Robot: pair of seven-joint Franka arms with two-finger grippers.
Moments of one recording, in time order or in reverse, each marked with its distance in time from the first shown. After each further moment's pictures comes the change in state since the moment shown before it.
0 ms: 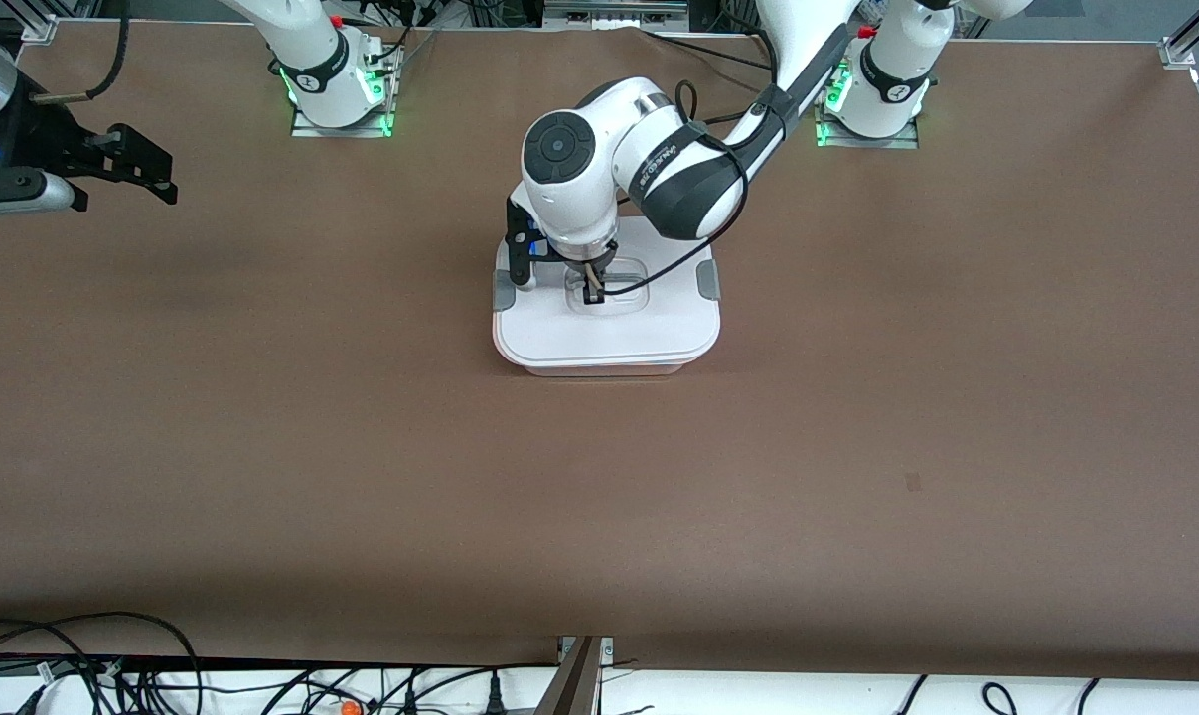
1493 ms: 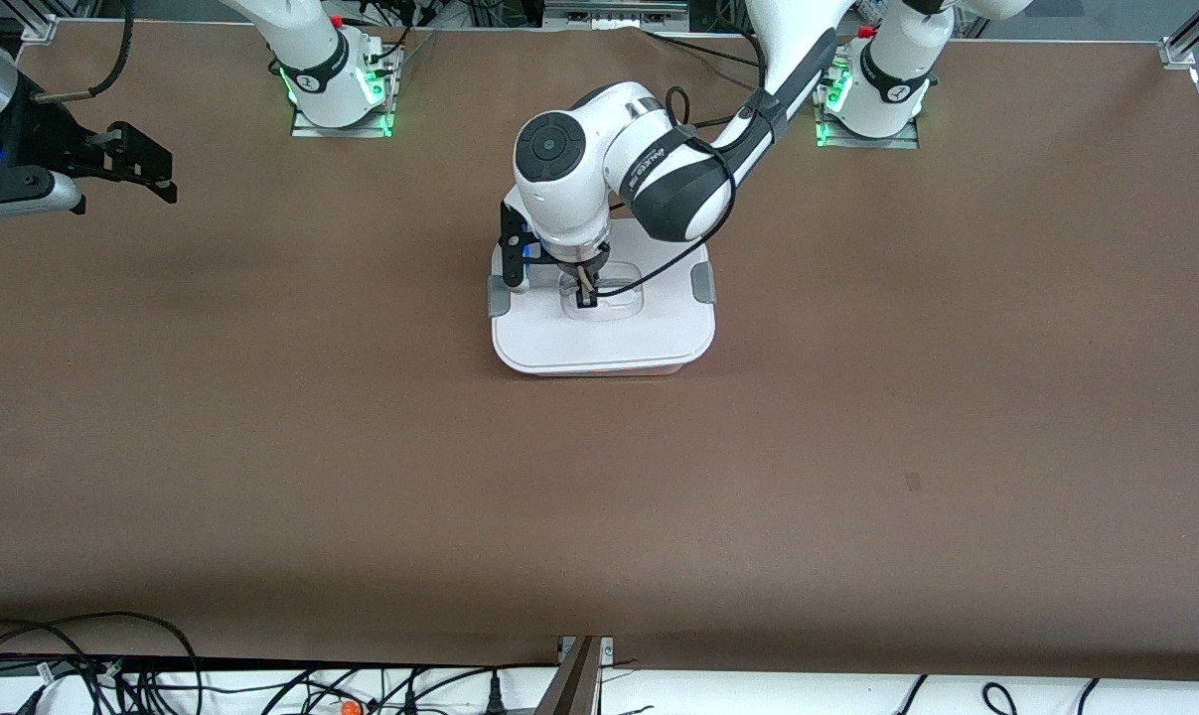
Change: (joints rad) left arm -0.020 0.015 0.008 0.011 0.024 0.015 -0.015; right arm 0.000 0.022 0.010 0.015 -0.007 -0.023 -0.050
